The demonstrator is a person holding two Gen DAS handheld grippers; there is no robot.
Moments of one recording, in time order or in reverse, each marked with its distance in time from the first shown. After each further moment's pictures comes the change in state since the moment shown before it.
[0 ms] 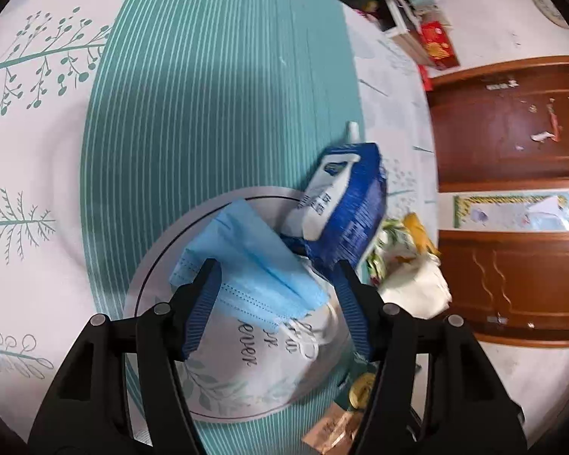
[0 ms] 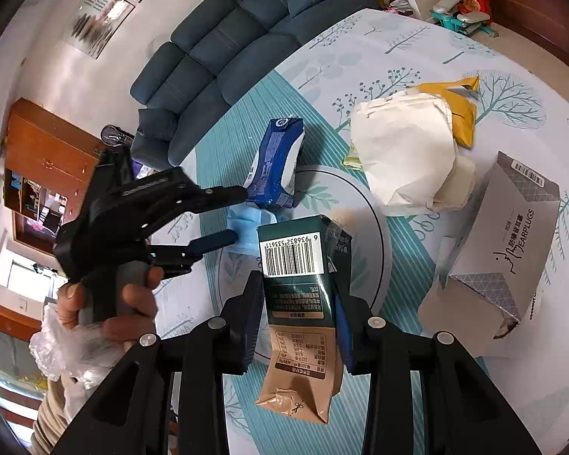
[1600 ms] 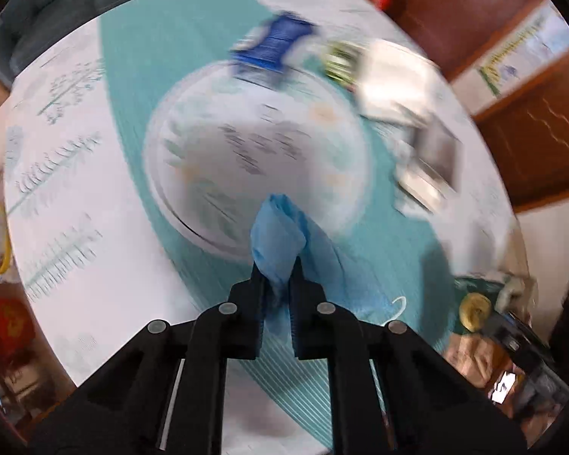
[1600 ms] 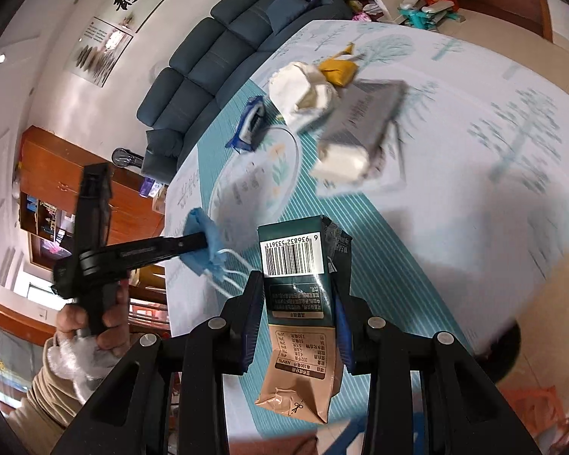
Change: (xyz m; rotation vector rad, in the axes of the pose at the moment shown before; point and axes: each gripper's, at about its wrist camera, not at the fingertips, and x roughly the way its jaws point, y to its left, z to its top) left arm -0.044 -0.049 -0.204 0.560 0.005 0.289; right arm -0.127 -0.087 -0.146 0.093 -0.066 0.040
